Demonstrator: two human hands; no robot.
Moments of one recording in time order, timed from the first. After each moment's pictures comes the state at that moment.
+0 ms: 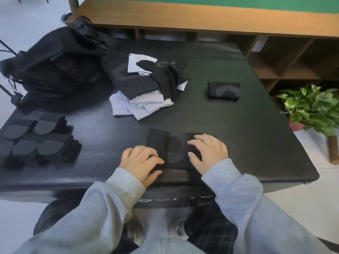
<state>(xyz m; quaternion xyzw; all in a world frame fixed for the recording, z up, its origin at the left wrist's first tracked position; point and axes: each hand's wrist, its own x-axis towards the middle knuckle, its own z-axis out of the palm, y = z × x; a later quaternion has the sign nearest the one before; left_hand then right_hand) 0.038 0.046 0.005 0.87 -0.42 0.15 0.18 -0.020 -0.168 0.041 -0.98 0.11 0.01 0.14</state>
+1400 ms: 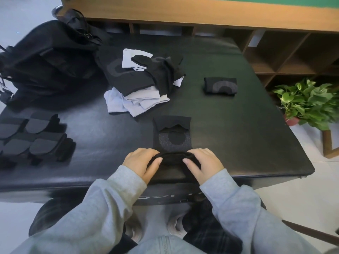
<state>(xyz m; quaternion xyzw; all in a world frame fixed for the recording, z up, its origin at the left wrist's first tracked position) 0.028 0.032 0.021 0.90 -0.31 -0.03 0.31 -0.045 -0.160 0.028 -0.96 0.08 -0.03 0.27</state>
